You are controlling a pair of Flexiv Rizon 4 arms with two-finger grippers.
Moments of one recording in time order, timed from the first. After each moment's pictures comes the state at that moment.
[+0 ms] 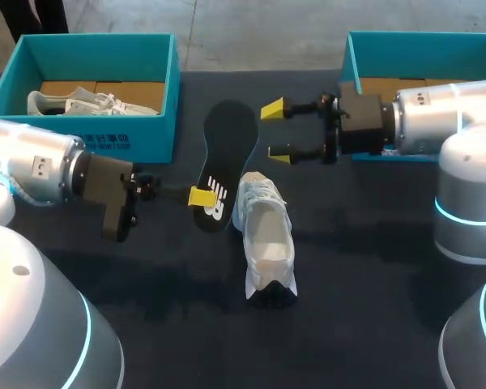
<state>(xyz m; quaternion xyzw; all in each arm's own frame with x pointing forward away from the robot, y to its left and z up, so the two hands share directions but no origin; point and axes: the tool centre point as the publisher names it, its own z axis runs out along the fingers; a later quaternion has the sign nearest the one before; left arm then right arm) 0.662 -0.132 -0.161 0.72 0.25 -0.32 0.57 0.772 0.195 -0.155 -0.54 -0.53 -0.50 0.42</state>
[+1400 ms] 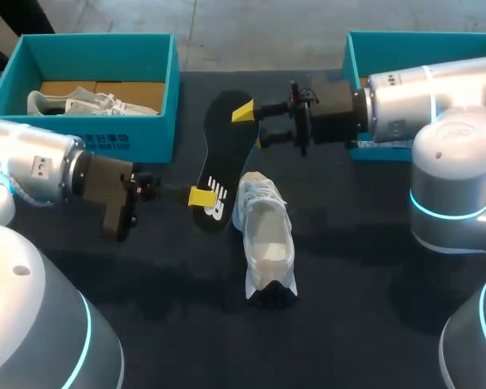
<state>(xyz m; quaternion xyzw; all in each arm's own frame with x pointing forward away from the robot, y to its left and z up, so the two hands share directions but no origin) 0.662 -0.132 -0.161 0.72 0.25 -0.32 0.57 0.763 0.239 -0.128 -0.57 -0.51 -0.46 0.45</state>
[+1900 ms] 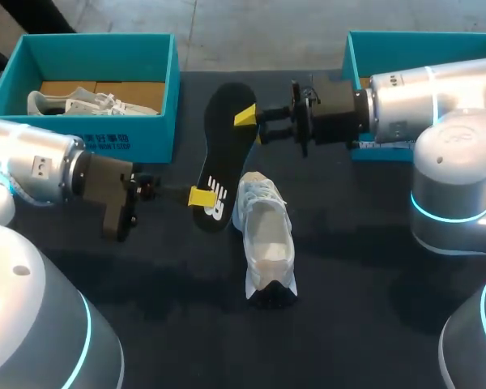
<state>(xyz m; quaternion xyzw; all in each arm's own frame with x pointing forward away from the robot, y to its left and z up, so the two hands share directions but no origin) 0.662 -0.132 -0.161 0.72 0.25 -0.32 0.57 0.761 0.238 -0.127 -0.58 -0.51 -0.46 0.44</state>
